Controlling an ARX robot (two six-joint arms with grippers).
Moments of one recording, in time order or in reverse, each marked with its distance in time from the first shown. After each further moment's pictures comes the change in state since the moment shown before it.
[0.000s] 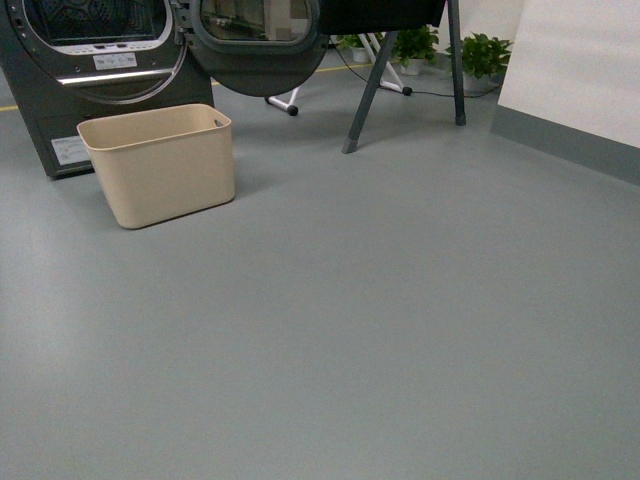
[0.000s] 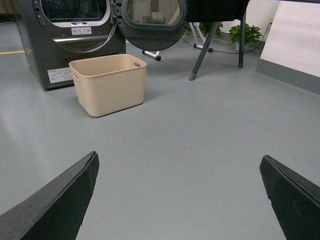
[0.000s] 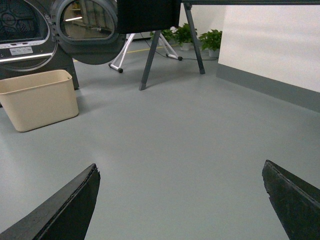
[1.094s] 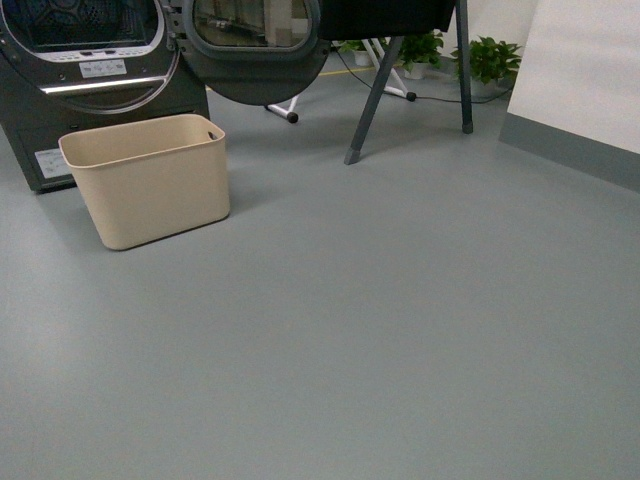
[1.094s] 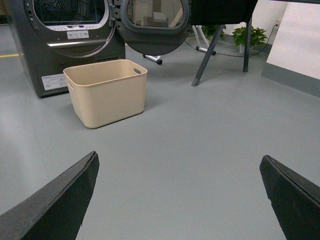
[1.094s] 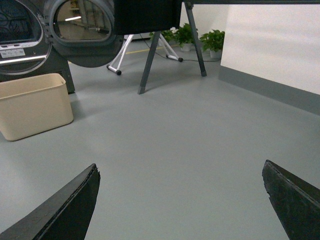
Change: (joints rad) left arm 0.000 0.000 0.000 0.000 0.000 0.000; right arm 0.000 0.000 0.000 0.000 0.000 0.000
